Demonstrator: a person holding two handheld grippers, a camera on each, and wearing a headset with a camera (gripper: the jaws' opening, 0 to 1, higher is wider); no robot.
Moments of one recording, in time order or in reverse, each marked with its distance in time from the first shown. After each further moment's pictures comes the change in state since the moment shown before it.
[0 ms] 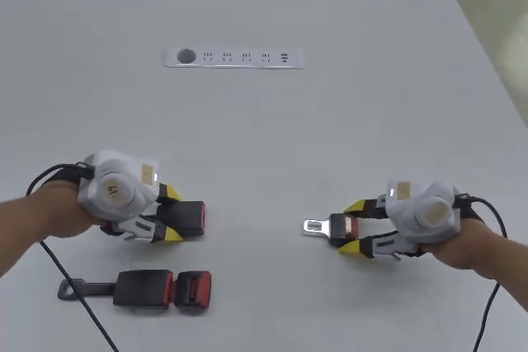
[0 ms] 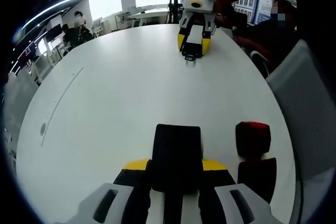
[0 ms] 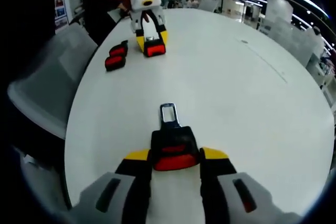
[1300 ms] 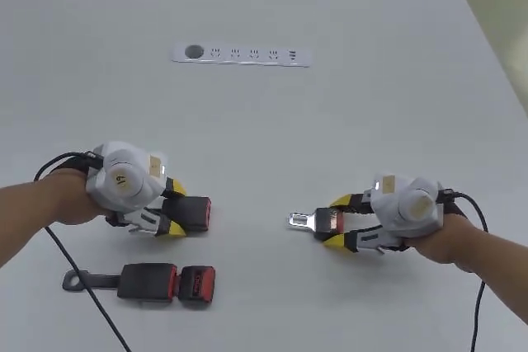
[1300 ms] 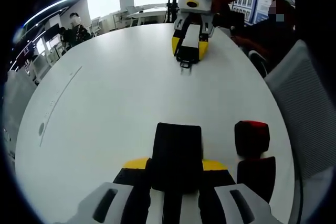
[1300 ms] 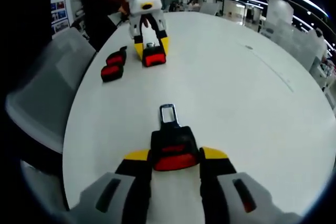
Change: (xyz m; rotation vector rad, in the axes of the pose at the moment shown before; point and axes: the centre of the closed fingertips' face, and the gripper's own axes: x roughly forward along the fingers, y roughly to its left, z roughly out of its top) left arm 0.001 0.001 -0.001 -0.004 0.005 -0.016; right arm 0.022 0.001 0.031 -0.004 -0.036 0.019
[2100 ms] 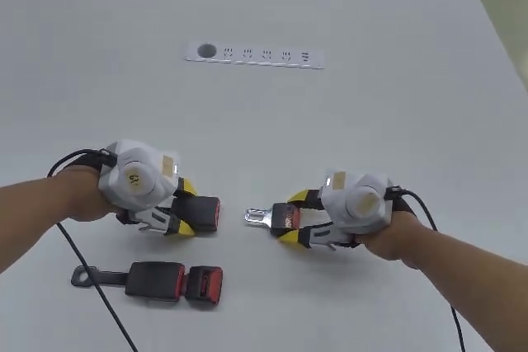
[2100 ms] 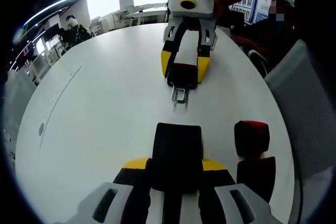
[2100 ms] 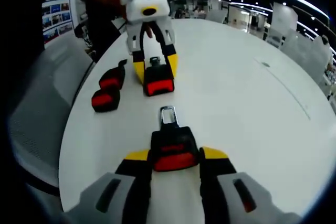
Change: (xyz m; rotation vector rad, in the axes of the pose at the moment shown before) left arm 0.002 0.001 -0.004 0.001 0.004 -0.001; right arm 0.057 0.015 0.067 -0.024 -0.051 0.031
